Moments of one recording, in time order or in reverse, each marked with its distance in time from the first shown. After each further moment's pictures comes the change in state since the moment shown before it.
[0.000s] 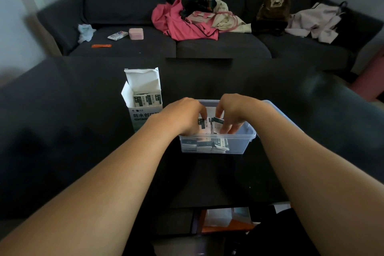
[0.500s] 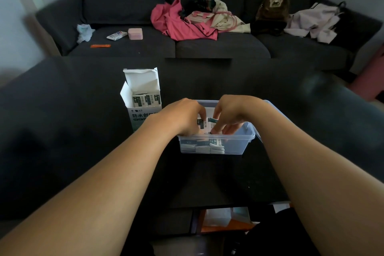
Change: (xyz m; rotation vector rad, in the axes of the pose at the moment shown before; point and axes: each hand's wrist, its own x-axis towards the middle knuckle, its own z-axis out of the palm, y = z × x) left_hand -0.002 0.002 -0.001 -0.042 -0.032 -0.003; right_hand -0.004 -0.005 -0.002 0.123 -0.111 0.045
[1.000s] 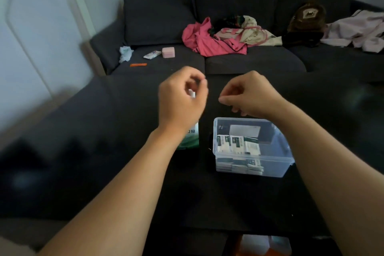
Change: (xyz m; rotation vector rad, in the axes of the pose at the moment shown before) left_hand -0.040 -0.040 -0.048 -0.478 1.179 0.178; right_hand -0.027 -0.054 -0.016 0.193 0.571 -0.522
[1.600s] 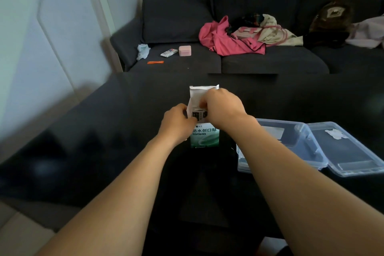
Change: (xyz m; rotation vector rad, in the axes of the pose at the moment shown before) left_hand -0.025 -0.074 -0.039 0.216 -0.506 -0.701; right_hand 0.031 -0.049 0.107 -0.530 -0.015 -0.135
